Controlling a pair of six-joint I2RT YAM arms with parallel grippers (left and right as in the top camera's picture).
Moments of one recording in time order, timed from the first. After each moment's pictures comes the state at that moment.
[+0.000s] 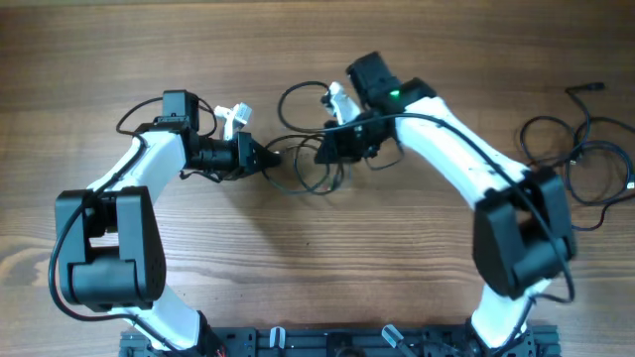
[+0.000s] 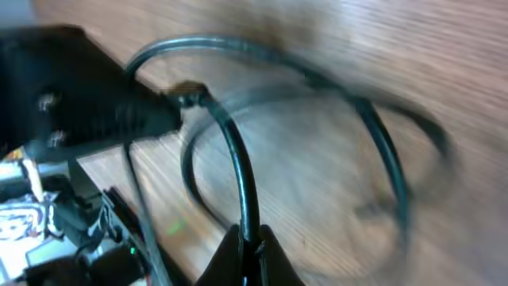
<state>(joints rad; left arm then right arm) 0.02 1.83 1.06 -0.63 0.98 -0.09 0.46 1.94 1.48 -0.85 -0.64 0.26</state>
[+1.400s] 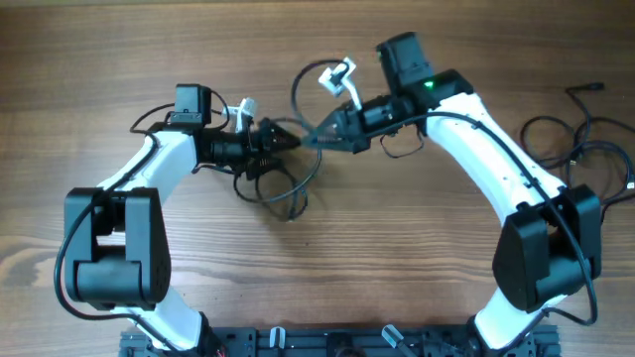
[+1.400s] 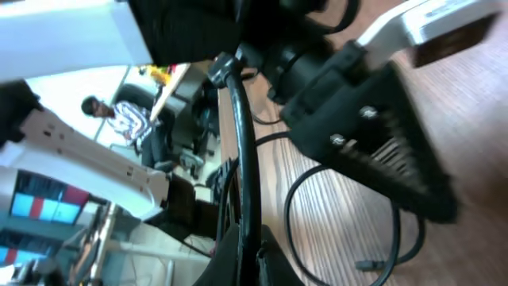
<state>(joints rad) -0.04 1.83 1.05 -0.49 1.06 -0.44 0.37 1.85 1.48 -0.74 -1.22 -0.15</state>
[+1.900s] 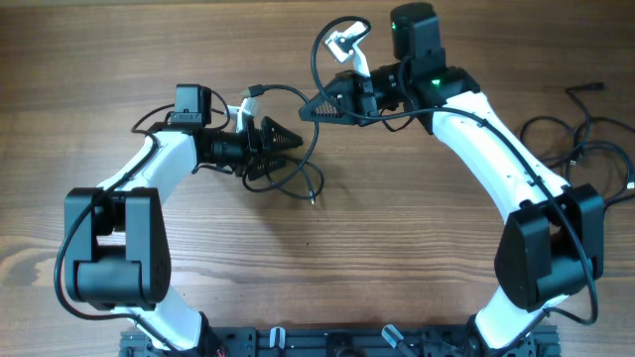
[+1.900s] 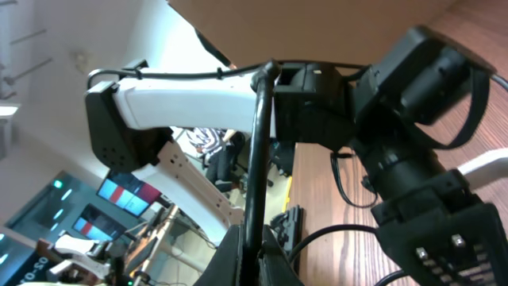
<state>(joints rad) -0.04 1.83 1.05 -0.49 1.10 -0.43 0.35 1.85 1.47 -0.17 -1.55 0.29</state>
